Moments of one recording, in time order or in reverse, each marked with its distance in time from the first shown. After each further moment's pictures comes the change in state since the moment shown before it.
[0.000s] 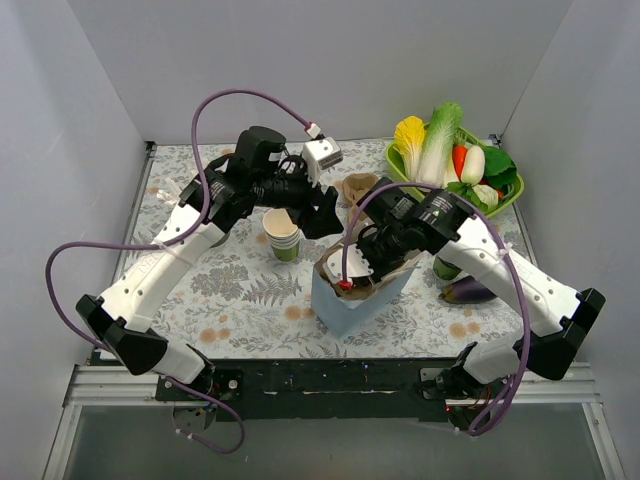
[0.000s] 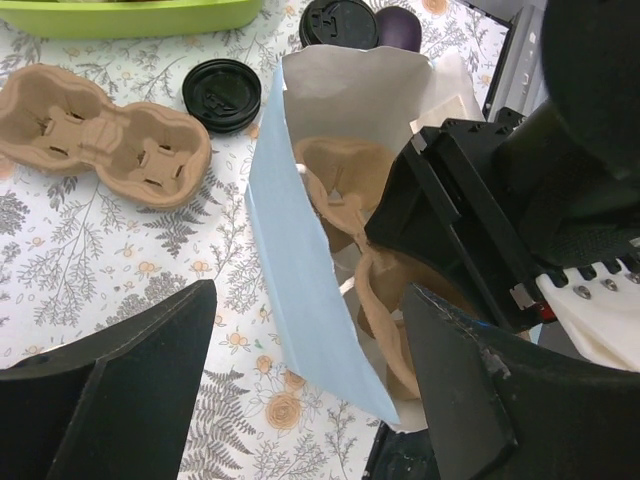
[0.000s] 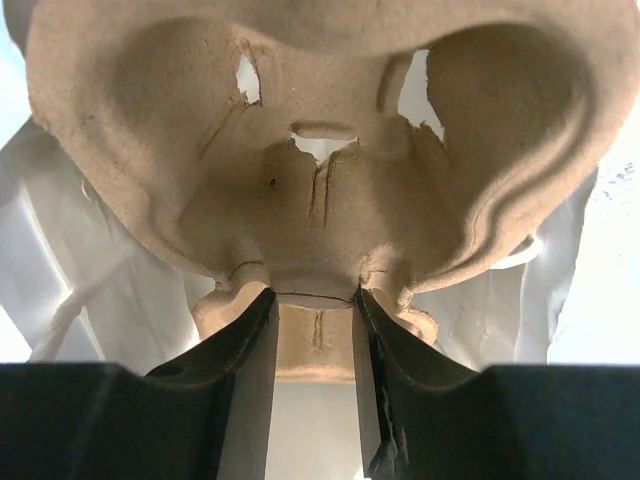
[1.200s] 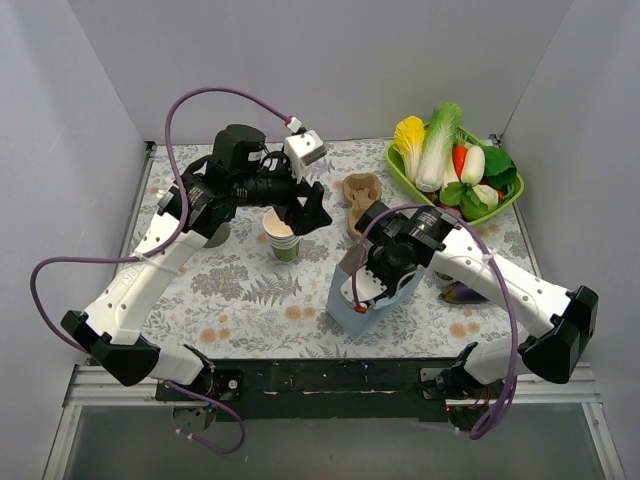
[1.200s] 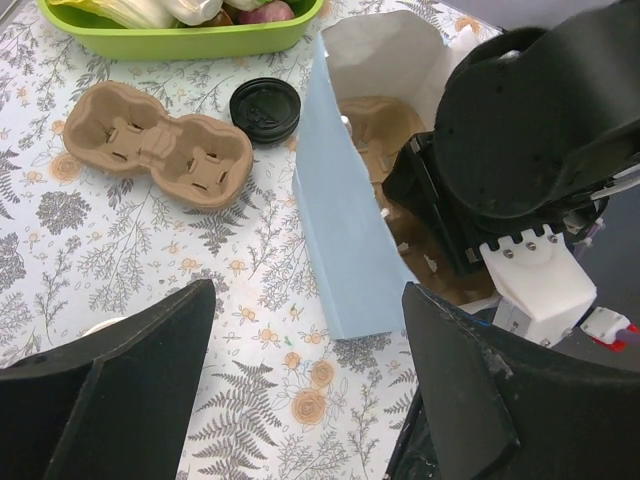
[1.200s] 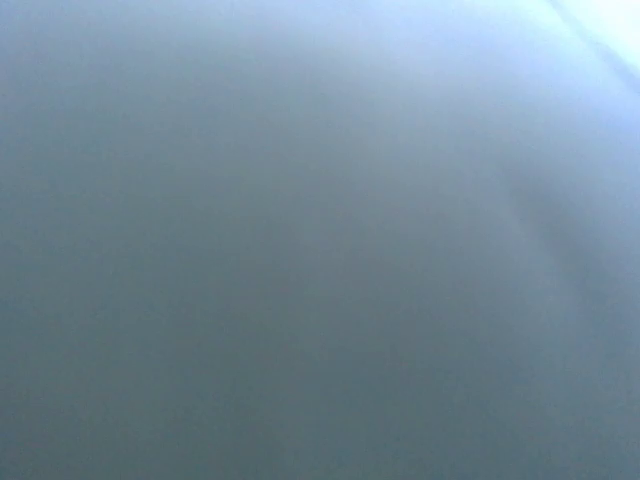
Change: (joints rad) left arm 0.031 -0.066 0.006 -0.002 -0.048 0.025; right arm 0.000 -0.026 -0.196 -0.002 0.244 -0.190
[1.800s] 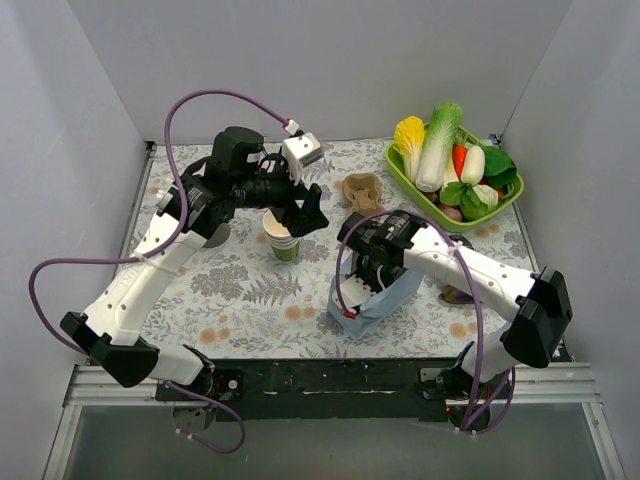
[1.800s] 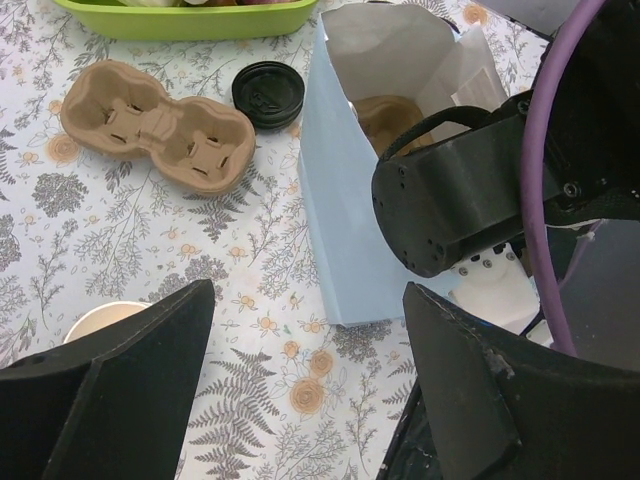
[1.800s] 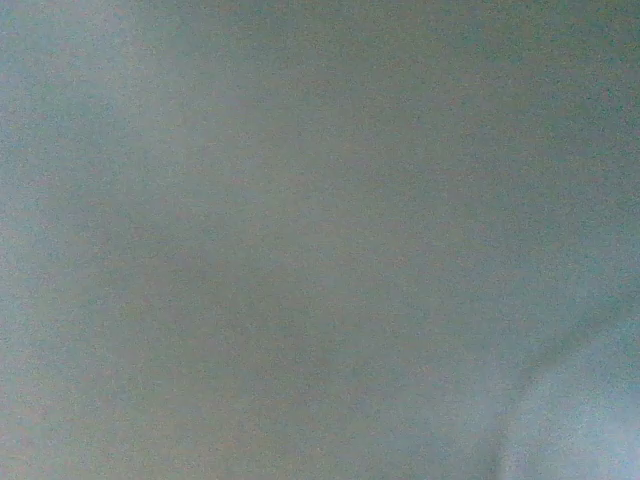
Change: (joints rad) left arm 0.015 -0.014 -0.026 -0.014 0.000 0.000; right arm 0.035 0.123 -0.075 0.010 0.039 0.031
